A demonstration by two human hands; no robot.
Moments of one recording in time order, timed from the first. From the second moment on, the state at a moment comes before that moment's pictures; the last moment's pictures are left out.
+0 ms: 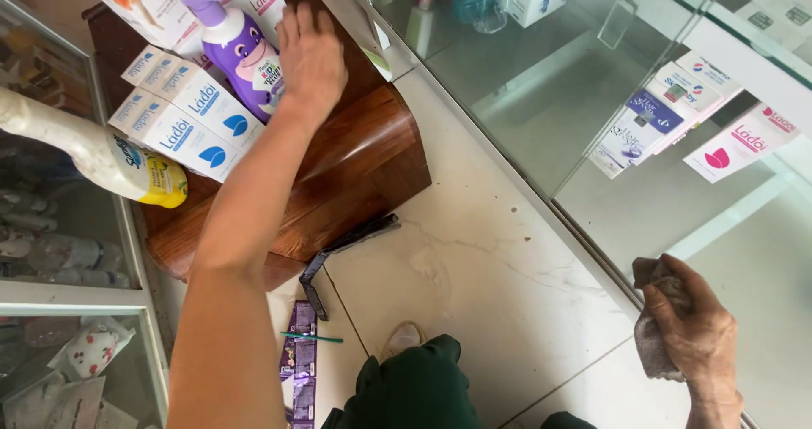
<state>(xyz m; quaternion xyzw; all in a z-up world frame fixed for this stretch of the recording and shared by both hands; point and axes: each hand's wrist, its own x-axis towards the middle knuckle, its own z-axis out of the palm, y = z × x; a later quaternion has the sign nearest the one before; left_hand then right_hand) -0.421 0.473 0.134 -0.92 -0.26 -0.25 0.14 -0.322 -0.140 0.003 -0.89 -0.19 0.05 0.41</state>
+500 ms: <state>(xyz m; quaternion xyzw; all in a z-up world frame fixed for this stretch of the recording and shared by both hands) -0.487 0.378 0.137 -0.93 -0.15 -0.32 0.06 -0.342 -0.150 -0.034 -0.89 -0.23 0.07 0.38</state>
